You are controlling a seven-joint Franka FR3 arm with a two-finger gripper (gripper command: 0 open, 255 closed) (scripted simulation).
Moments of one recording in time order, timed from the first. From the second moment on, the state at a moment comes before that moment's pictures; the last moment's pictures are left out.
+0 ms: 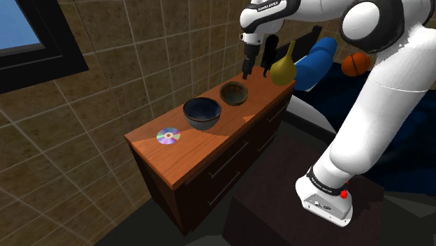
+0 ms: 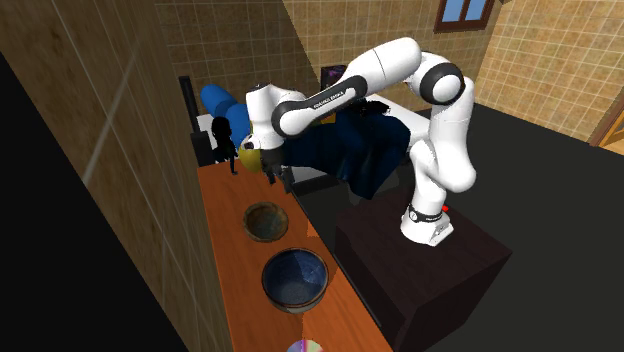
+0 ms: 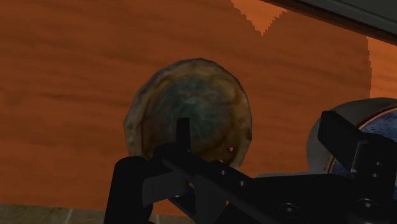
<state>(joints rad) -0.11 0.14 -0.30 -1.87 0.13 1.88 -0.73</state>
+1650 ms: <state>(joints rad) -0.24 0.66 -0.26 -1.42 0.29 1.86 -0.90</state>
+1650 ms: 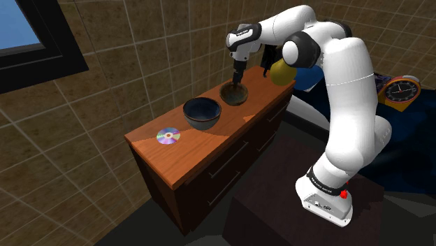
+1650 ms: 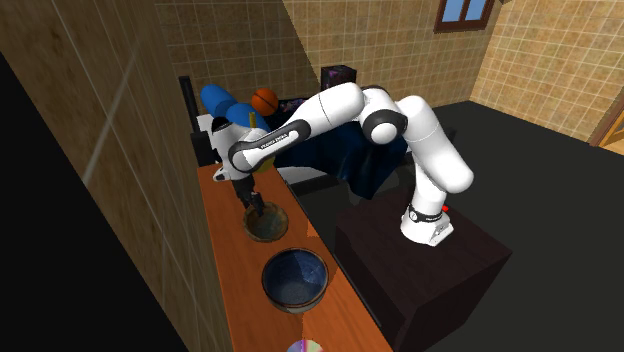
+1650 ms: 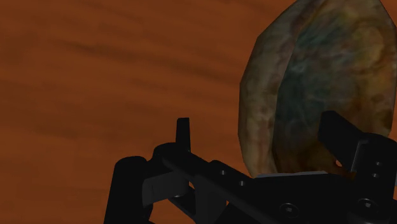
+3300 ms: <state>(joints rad) -0.24 0.60 -0.27 -1.34 0.27 1.72 -0.88</state>
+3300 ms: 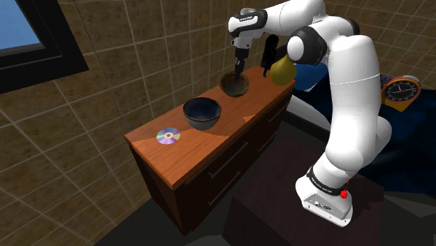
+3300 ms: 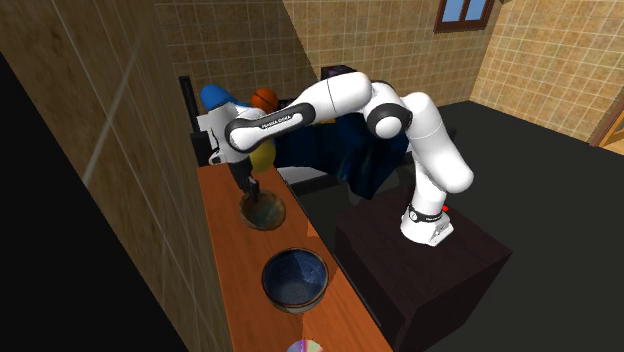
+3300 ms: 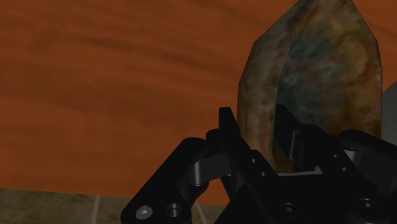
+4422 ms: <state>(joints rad) -0.26 0.59 -0.28 -1.14 0.26 1.51 -0.85</state>
